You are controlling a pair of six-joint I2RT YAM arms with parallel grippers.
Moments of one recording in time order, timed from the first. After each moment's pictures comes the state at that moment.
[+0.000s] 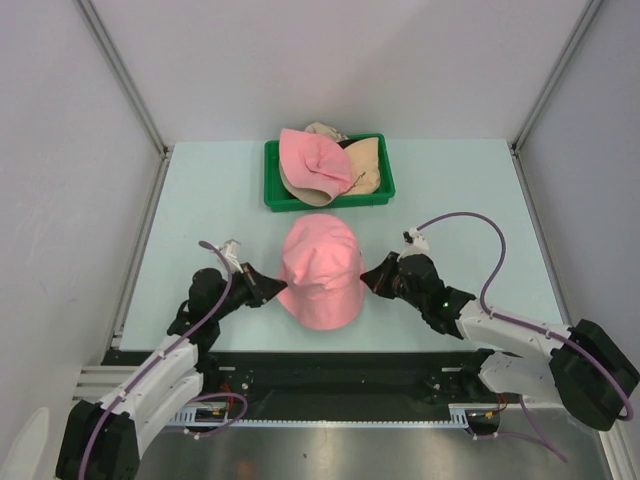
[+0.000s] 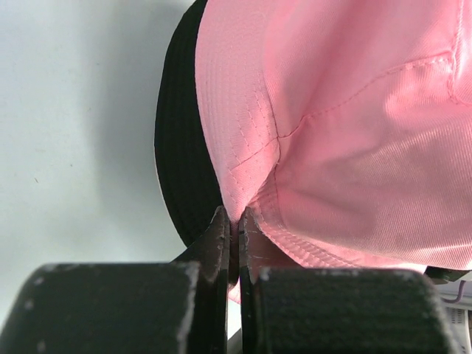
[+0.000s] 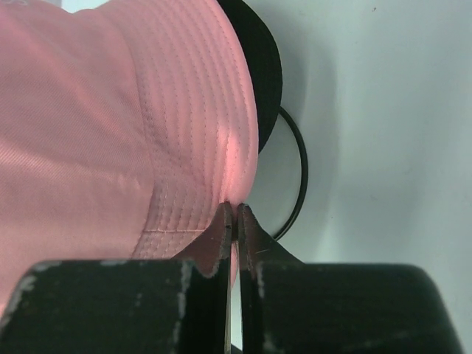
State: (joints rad) left arm -0.31 0.73 0.15 0.22 0.42 -0.76; right arm 0.77 1.10 0.44 0.19 0.13 0.90
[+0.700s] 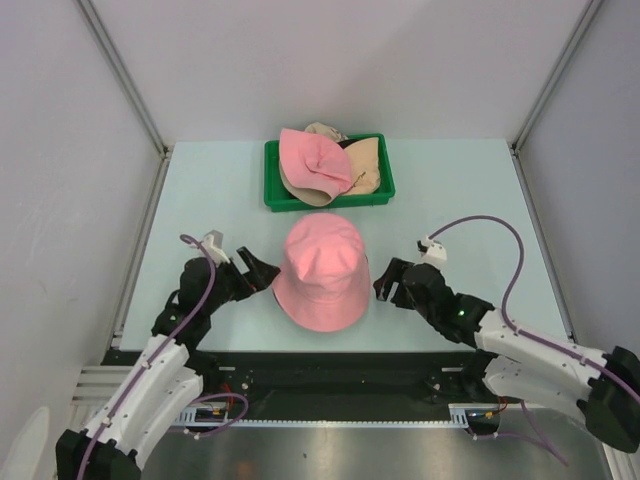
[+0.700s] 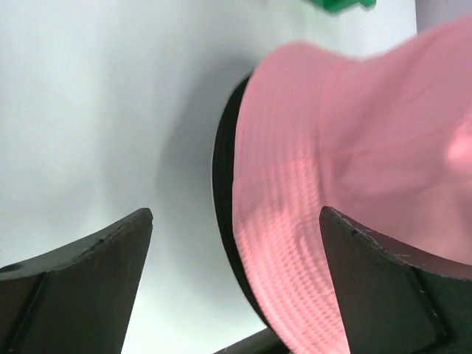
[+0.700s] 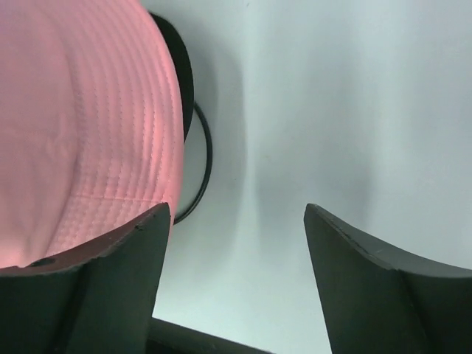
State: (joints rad) left arm -0.31 0.61 0.33 -0.19 0.18 -0.75; right arm 0.86 0.95 0.48 -0.18 0.38 0.88
